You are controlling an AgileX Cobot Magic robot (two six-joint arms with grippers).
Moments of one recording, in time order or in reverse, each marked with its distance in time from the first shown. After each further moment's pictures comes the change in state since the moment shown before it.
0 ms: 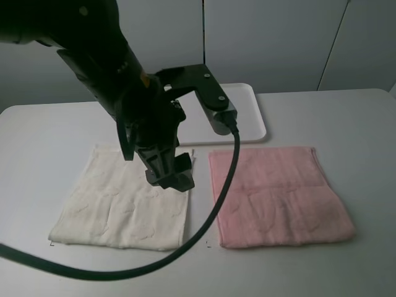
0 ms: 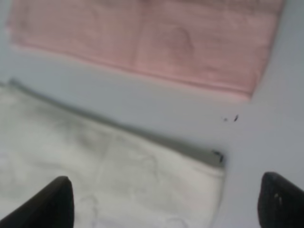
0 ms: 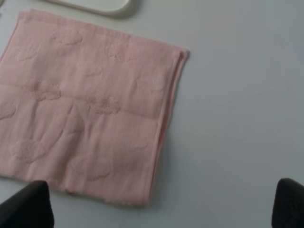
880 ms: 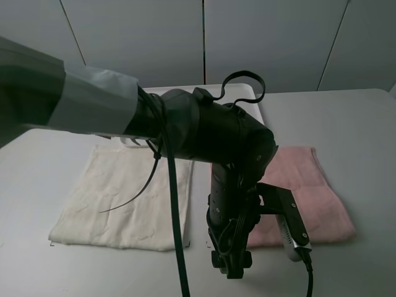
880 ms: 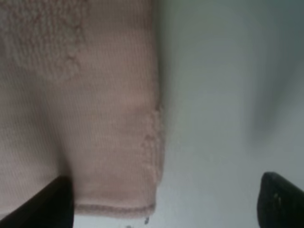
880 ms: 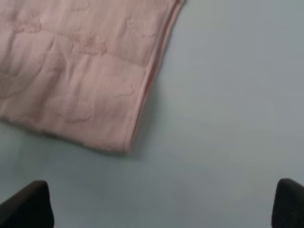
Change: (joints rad) left arm -0.259 0.501 -0.272 0.091 0.115 -0.049; right arm 0.000 0.043 -0.001 -0.073 0.113 -0.103
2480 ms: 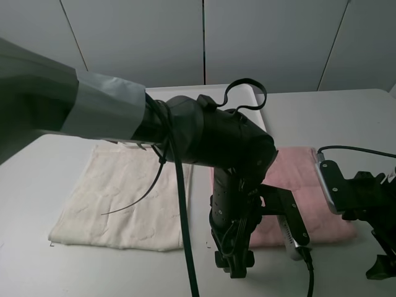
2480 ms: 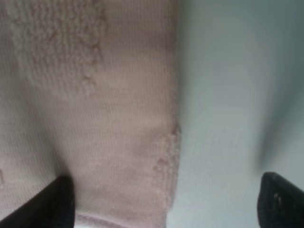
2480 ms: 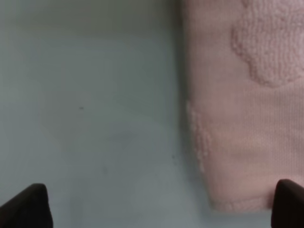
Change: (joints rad) left arm 0.000 0.018 -0.006 0.008 -0.029 -0.014; right arm 0.106 0.817 0.307 0.035 -0.567 -1.005
